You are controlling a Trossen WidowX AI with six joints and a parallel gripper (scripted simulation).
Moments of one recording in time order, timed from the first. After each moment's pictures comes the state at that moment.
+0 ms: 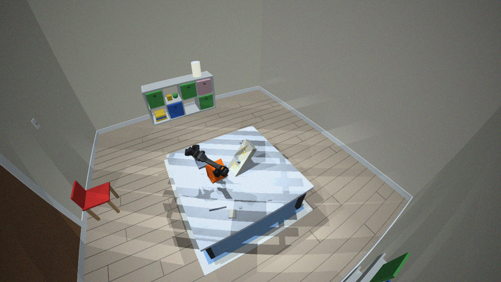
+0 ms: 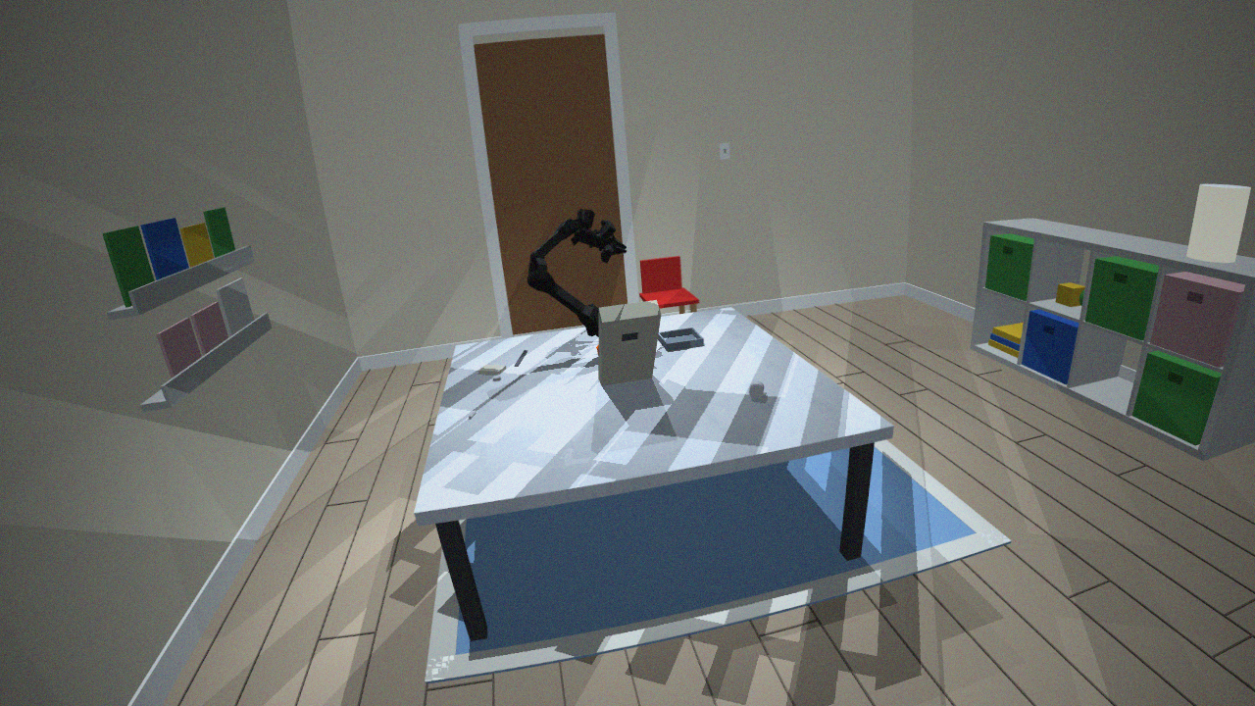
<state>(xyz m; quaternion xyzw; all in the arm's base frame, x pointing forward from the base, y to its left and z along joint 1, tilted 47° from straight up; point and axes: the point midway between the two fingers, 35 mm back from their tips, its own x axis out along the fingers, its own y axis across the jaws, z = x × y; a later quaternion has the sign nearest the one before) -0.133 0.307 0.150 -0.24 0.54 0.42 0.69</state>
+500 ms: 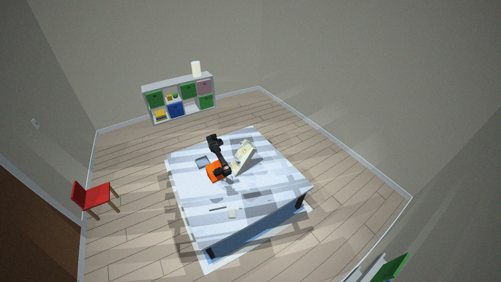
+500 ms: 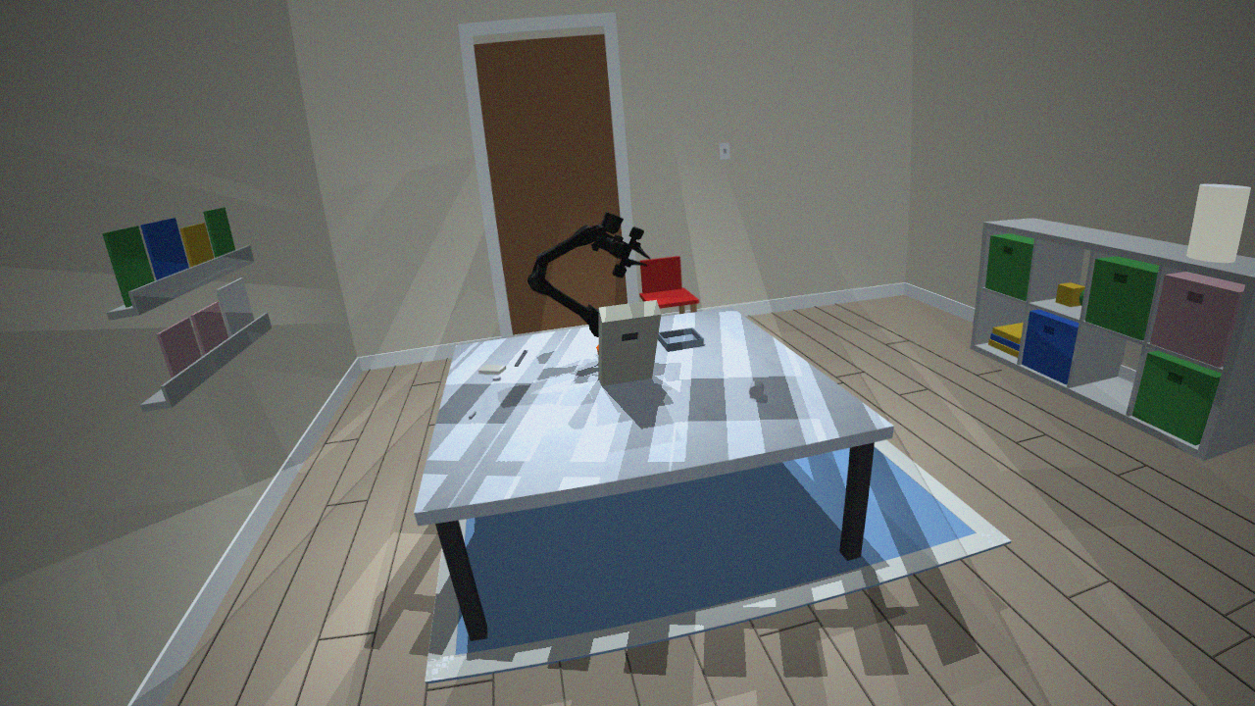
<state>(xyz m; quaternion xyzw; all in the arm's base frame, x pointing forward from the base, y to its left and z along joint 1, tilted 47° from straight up) 0.125 0.291 0.140 0.13 0.42 0.00 0.90</state>
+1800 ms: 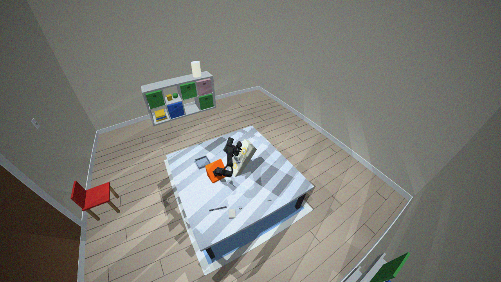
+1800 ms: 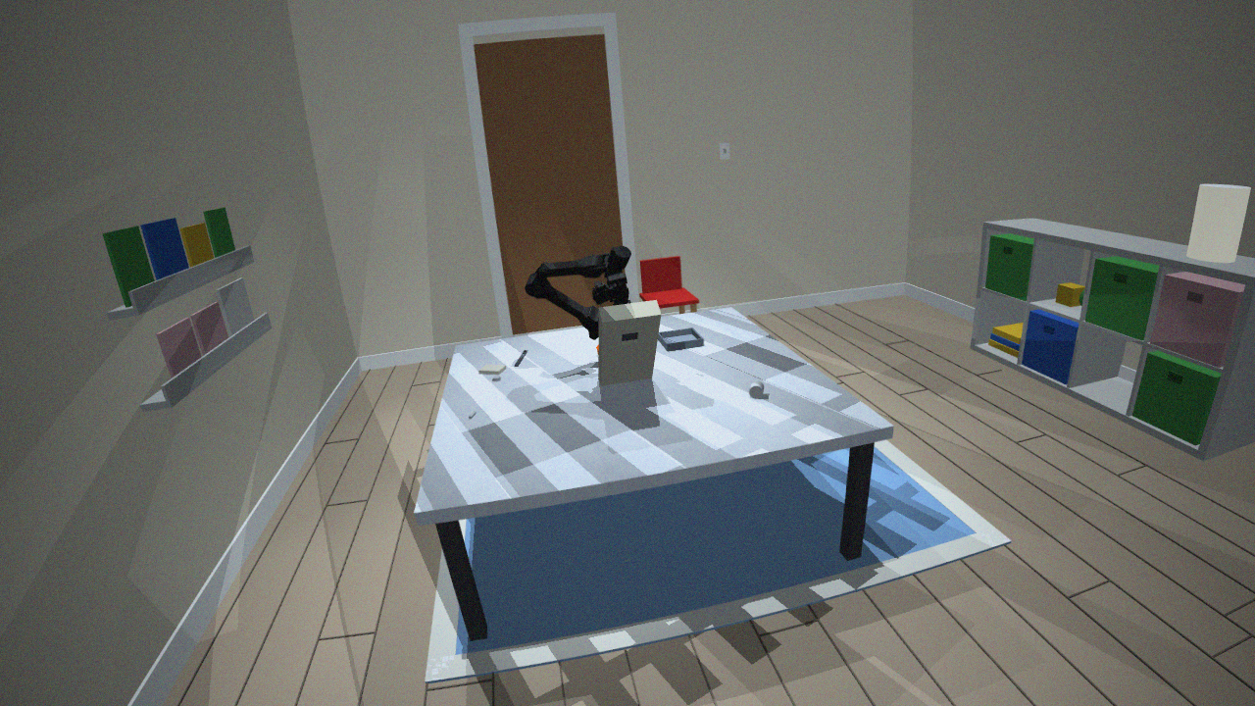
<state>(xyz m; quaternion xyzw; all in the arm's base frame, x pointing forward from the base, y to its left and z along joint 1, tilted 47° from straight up) 0.294 0.108 0.155 0.44 0.03 -0.34 0.83</state>
